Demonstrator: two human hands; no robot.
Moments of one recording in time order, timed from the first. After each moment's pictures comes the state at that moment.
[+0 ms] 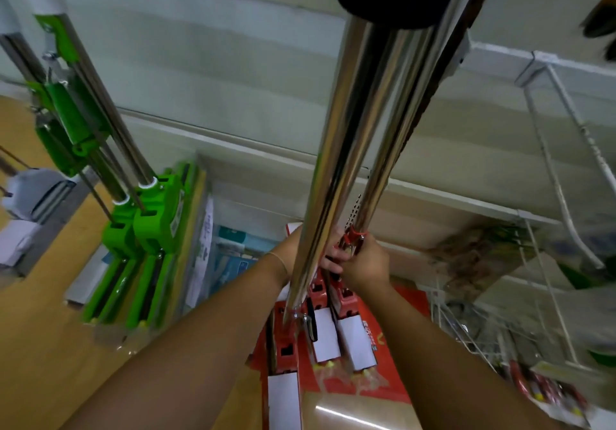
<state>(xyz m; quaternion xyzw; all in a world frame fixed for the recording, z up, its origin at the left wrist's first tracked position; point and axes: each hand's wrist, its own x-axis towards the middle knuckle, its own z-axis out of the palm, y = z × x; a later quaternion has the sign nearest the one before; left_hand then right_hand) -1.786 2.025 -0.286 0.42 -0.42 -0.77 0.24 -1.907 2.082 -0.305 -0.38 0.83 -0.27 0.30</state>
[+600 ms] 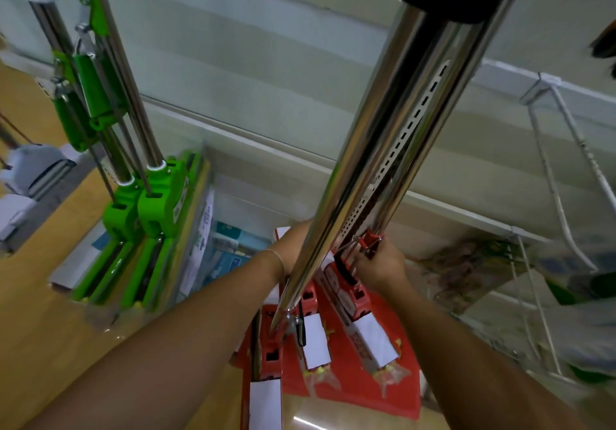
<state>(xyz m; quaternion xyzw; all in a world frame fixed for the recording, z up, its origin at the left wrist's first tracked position) -1.767 2.026 -0.291 0.42 -0.70 -0.54 0.20 -1.939 2.087 -0.291 -0.42 0.83 -0.20 0.29</state>
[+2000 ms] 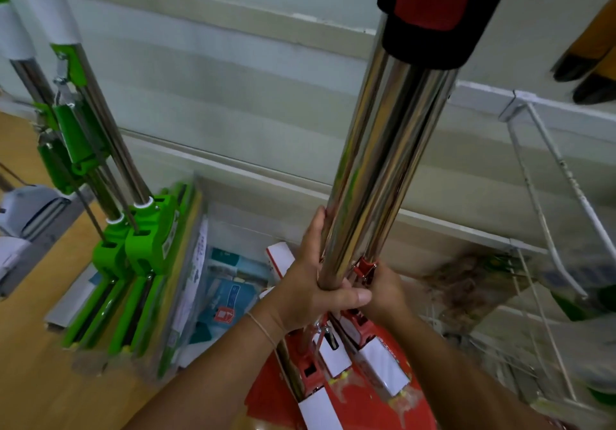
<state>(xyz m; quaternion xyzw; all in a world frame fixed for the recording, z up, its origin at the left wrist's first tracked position) -1.768 2.074 -0.219 0.32 -0.65 -0.62 0.31 -1.947 2.097 -0.293 -0.44 0.79 -0.28 0.33</state>
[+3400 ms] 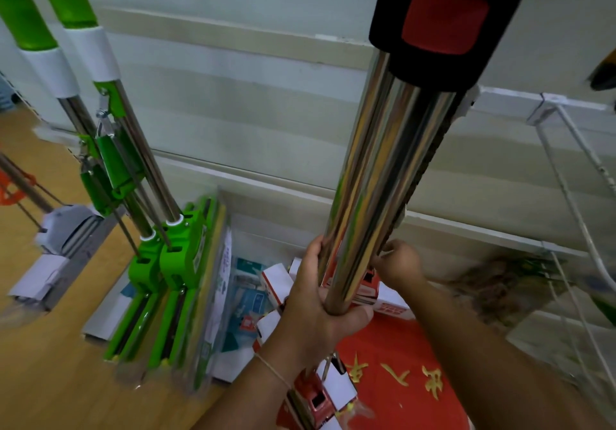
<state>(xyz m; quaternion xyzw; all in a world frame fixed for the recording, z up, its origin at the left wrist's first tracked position) -1.741 2.094 -0.205 0.33 -0.61 -0.63 0.37 -1.953 2.028 -0.295 -0.43 0.84 -0.20 0.27</state>
